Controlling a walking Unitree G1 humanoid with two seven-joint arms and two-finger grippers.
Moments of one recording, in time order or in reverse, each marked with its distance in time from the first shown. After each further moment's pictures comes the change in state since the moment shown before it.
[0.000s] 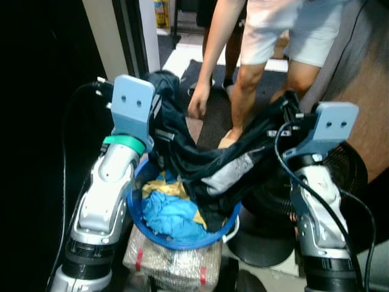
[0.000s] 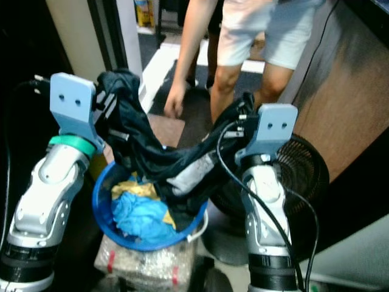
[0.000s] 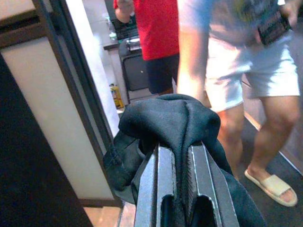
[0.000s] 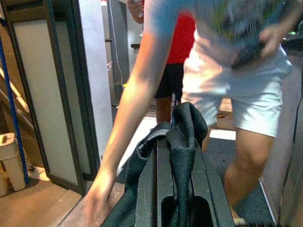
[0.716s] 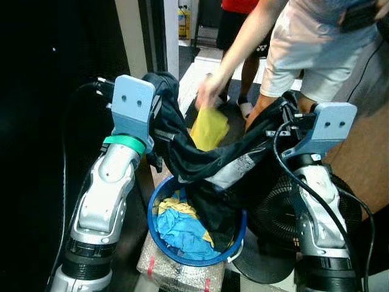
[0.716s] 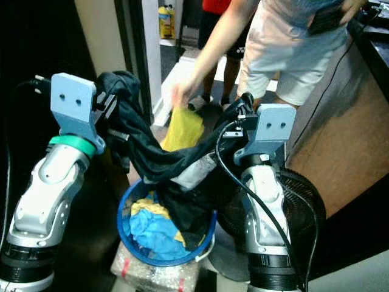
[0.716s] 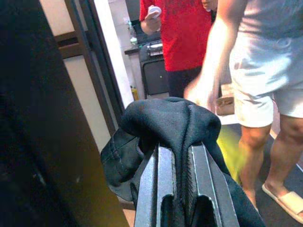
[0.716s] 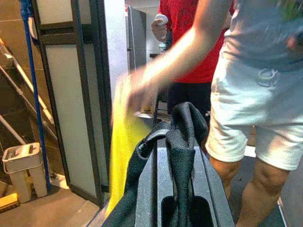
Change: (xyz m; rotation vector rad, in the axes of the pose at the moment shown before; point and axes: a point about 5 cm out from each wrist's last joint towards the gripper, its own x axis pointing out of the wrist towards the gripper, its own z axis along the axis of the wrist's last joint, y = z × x) left arm 0.000 0.000 0.000 0.002 0.005 0.000; right arm 0.001 0.001 0.000 0.000 -0.001 -0.001
